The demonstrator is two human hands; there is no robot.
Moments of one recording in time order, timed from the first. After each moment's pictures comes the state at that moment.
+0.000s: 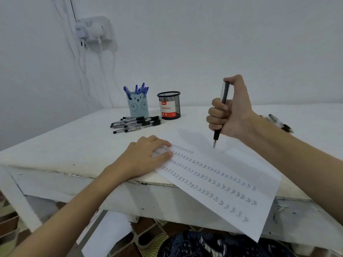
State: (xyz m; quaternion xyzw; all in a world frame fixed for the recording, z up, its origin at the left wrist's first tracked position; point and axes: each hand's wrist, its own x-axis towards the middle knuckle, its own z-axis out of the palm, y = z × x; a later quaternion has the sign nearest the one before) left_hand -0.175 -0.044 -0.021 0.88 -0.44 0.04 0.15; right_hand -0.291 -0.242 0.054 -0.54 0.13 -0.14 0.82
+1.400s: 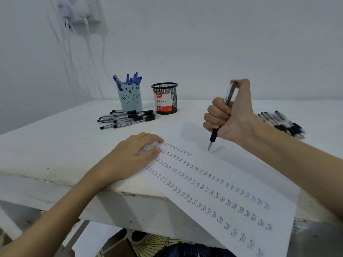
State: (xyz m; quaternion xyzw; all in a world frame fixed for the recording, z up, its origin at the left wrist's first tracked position) left_hand -0.148 -0.046 -0.033 0.85 -0.45 0.01 0.26; right_hand -0.261 -0.253 0.036 -0.48 0.13 -0.18 0.85
